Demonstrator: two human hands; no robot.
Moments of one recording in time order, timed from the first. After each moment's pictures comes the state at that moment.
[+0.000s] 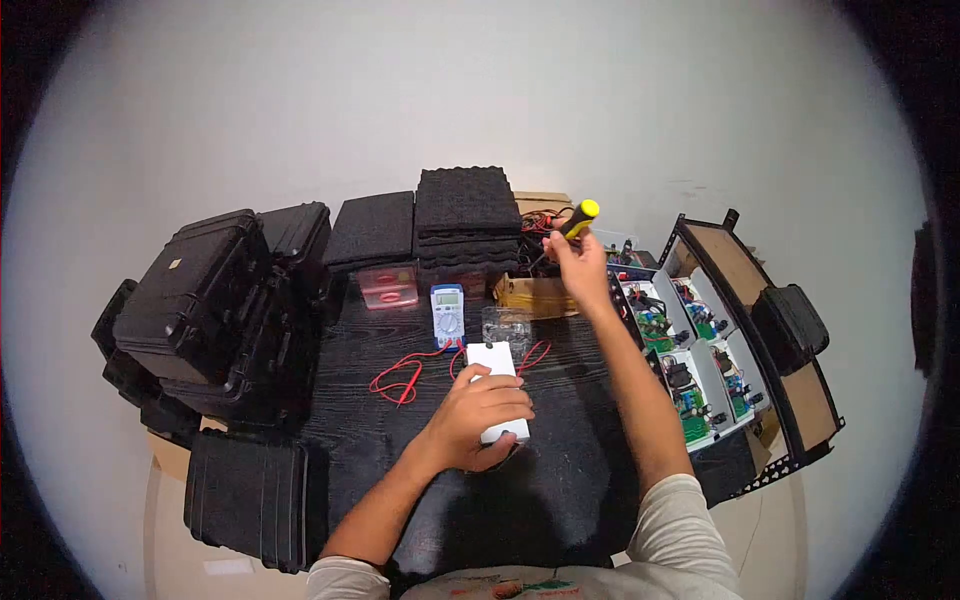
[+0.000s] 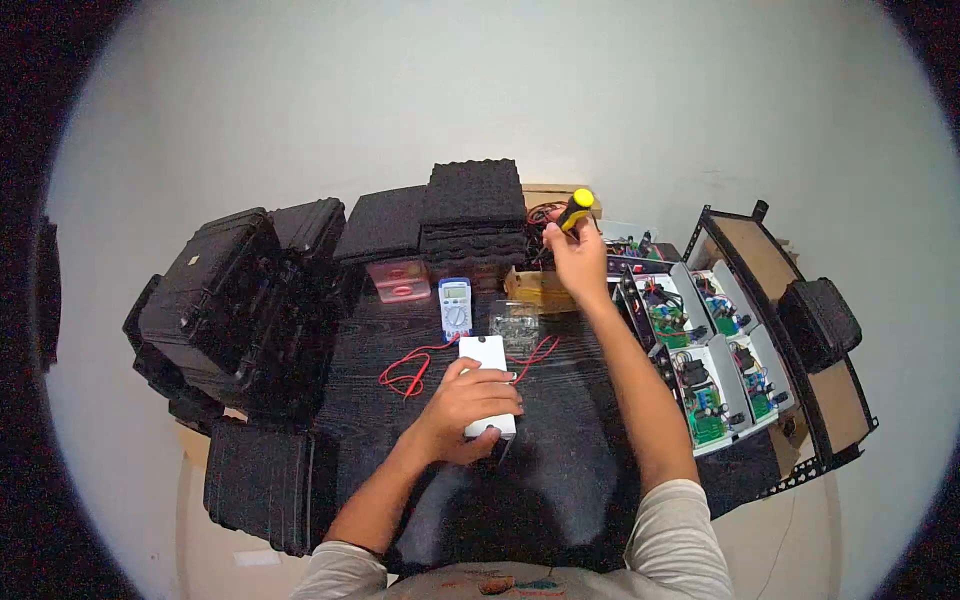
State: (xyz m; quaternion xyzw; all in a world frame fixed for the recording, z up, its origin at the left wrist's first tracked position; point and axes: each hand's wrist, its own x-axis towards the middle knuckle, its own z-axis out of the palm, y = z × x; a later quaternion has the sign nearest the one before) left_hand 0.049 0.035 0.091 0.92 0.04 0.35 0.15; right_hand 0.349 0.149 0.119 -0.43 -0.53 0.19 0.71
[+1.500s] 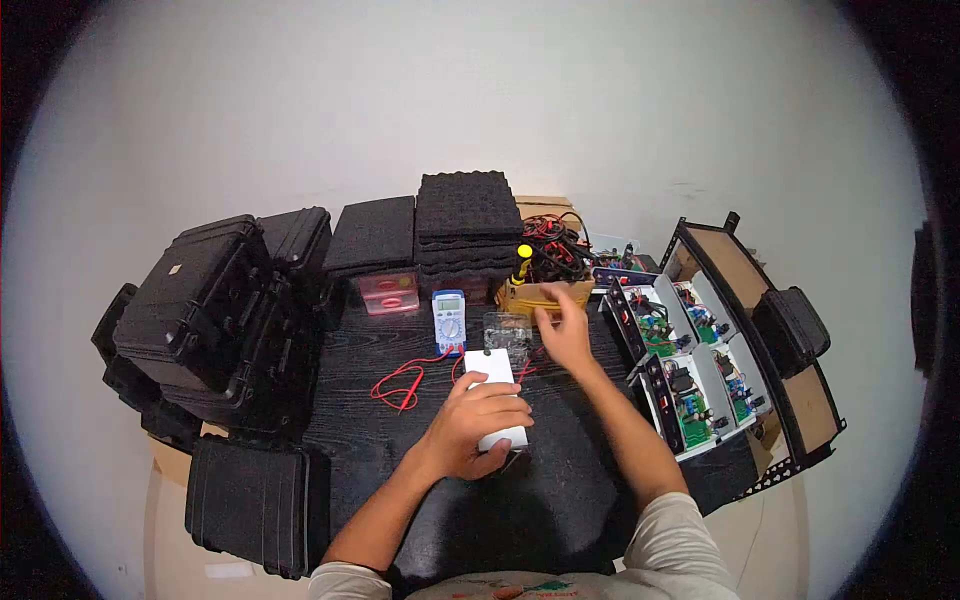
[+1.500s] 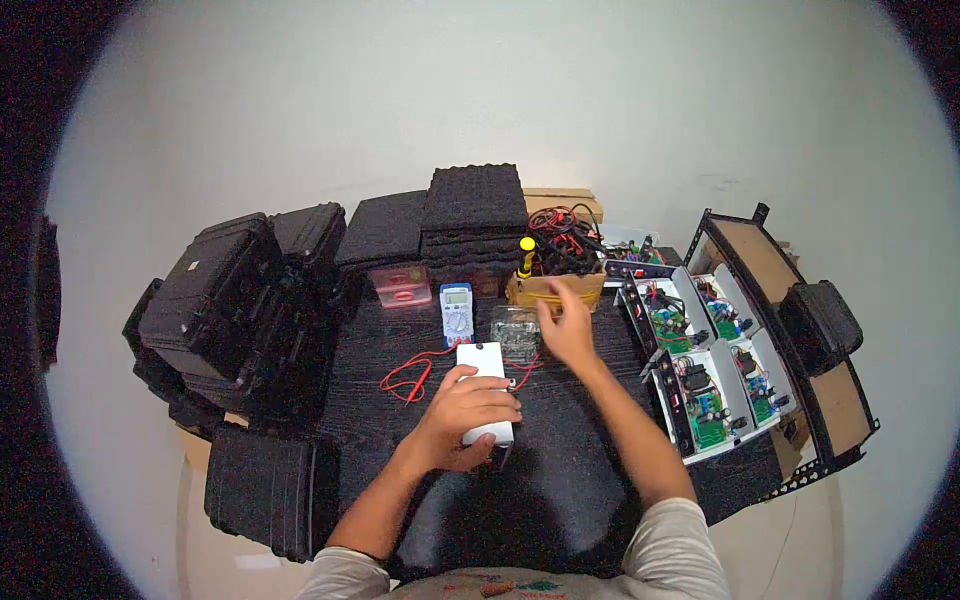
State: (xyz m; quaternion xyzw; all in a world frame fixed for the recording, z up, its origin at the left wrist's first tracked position) left_hand 0.044 0.037 0.084 0.92 0.06 0.35 0.17; right_hand 0.330 0.108 0.031 -0.54 -0.62 -0.04 0.56
